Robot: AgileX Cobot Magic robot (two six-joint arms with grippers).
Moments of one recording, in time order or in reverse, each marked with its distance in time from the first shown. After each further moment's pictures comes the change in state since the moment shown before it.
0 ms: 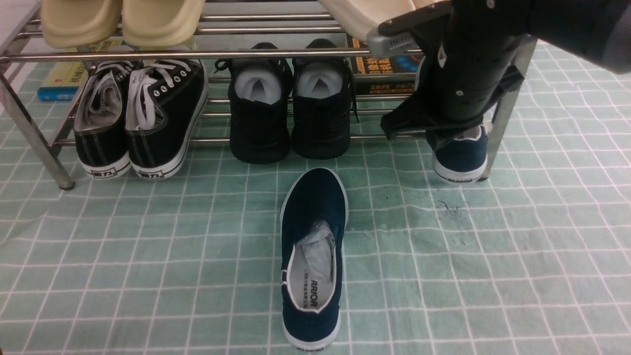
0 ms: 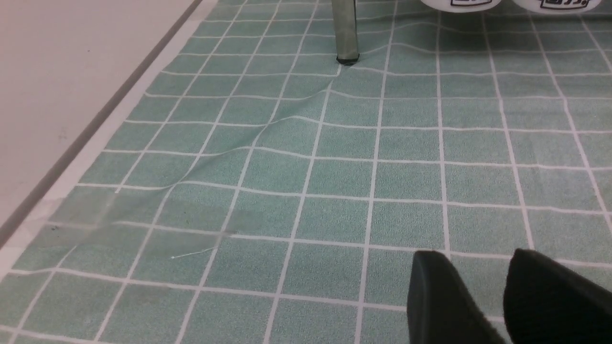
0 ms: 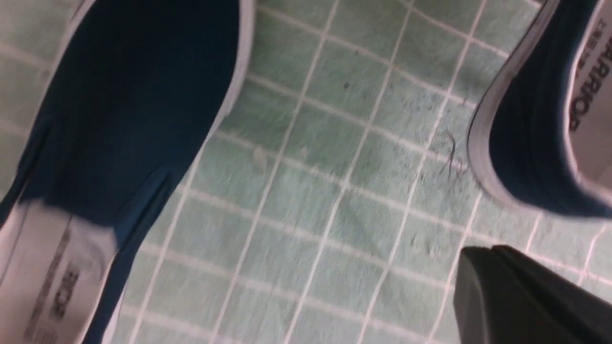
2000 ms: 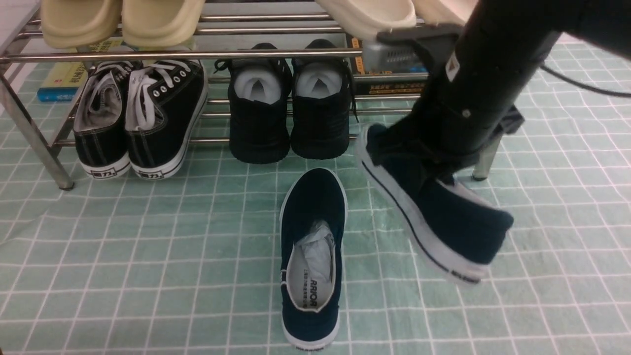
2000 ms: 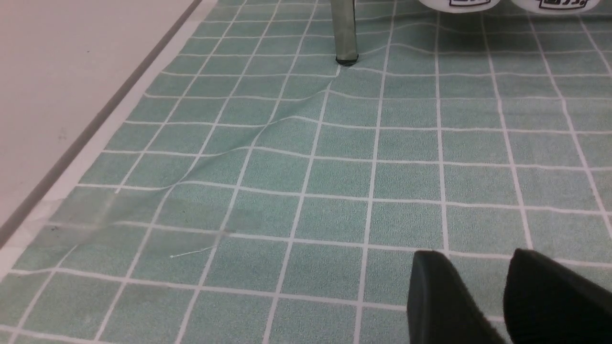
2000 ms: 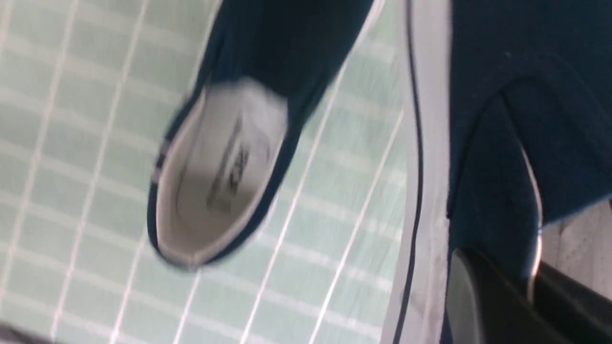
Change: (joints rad) right arm 0.089 -0.167 0.195 0.239 0.061 0.053; left arm 0.000 0.000 0.000 0.000 0.000 0.000
